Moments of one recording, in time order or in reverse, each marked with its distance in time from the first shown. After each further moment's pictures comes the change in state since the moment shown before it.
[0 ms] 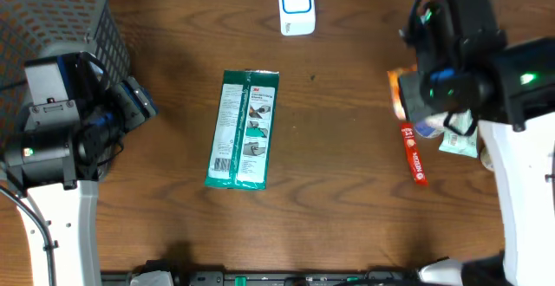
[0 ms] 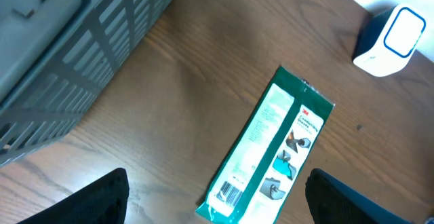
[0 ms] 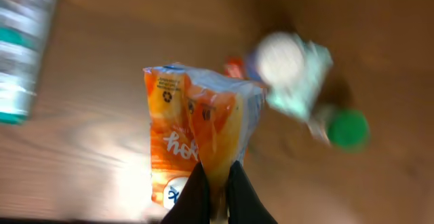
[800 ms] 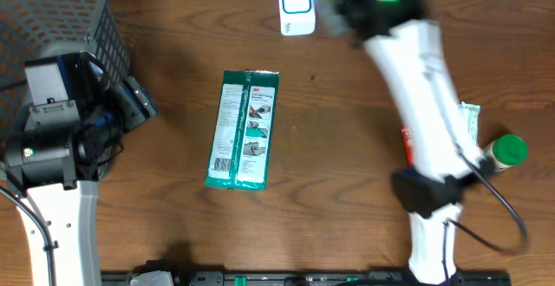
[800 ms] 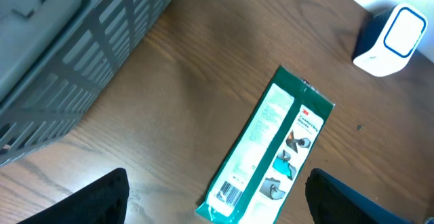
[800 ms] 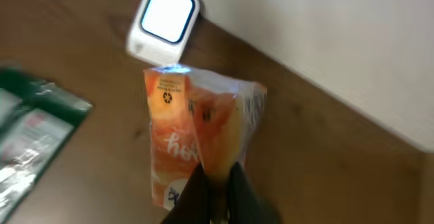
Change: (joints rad) left arm 0.000 0.000 0.000 -0.001 0.000 0.000; right arm 0.124 0.573 0.626 0.283 0.086 -0.249
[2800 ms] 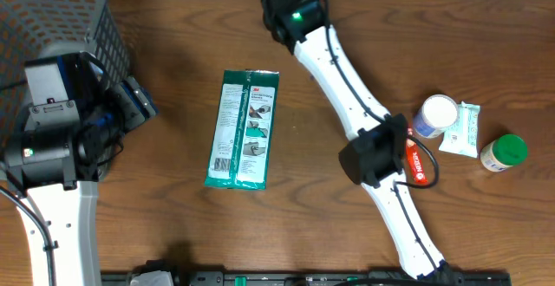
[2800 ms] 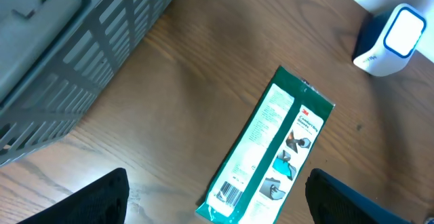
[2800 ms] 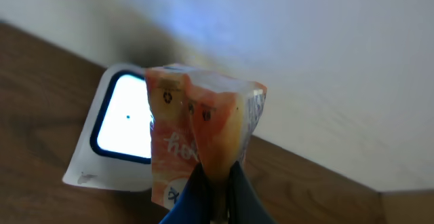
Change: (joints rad) left arm 0.000 0.000 0.000 0.001 0.000 0.000; right arm 0.116 0.500 0.106 0.619 0.432 -0.109
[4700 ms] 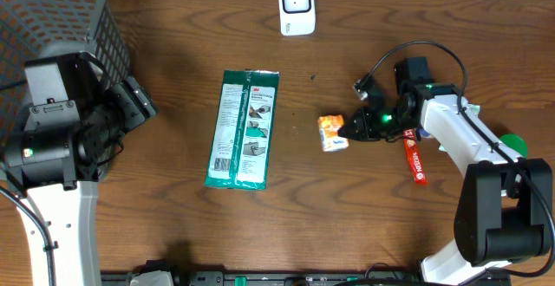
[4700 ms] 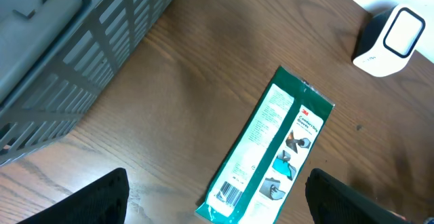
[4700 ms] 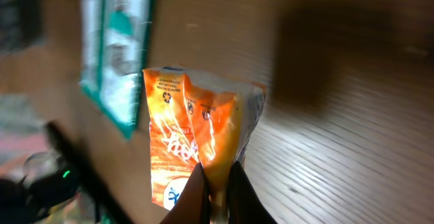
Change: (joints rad) left arm 0.000 -0.001 0.000 0.000 0.000 0.000; right arm -0.451 -0.864 -1.623 -0.003 -1.416 0.235
